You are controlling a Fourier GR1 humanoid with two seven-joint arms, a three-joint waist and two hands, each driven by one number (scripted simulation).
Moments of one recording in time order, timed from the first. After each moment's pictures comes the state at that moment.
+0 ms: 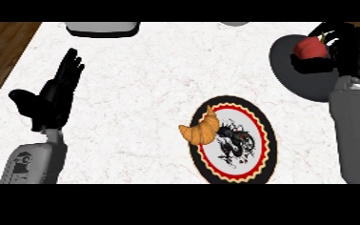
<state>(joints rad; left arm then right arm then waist) -0.23 0.18 0.11 -1.49 0.00 0.04 0.09 -0.59 -0.29 -0.29 -1.24 0.81 -0.12 0.20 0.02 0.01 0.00</state>
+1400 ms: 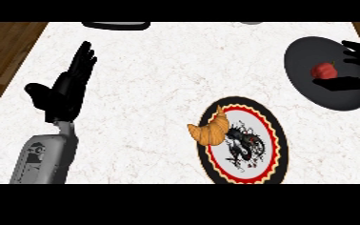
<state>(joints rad) -0.29 0.15 0.07 -1.46 -0.02 0.04 0.07 -0.81 -0.58 -0.59 -0.24 0.69 -0.17 -0.34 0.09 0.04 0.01</state>
